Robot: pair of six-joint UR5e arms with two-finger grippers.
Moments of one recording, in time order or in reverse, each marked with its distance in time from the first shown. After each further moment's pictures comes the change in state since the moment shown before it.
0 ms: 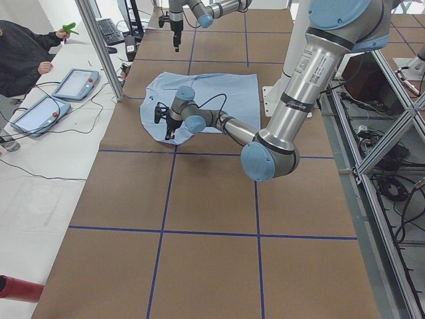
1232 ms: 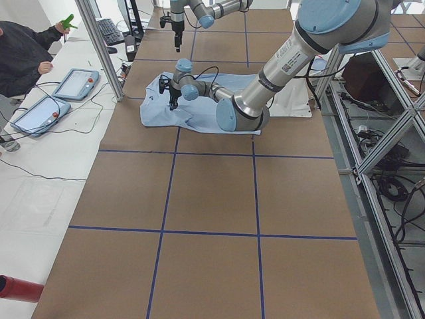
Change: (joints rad) left arm 0.127 -0.450 0.472 -0.145 0.020 -0.184; right arm -0.005 -0.027 0.007 0.023 -0.003 0.005
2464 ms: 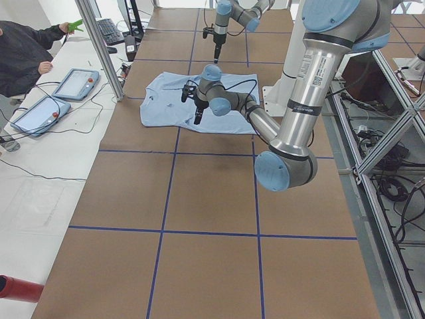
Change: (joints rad) left arm -0.028 0.705 -0.949 0.237 -0.138 0.285; right arm -0.450 -0.420 0.554 0.107 -0.323 0.518
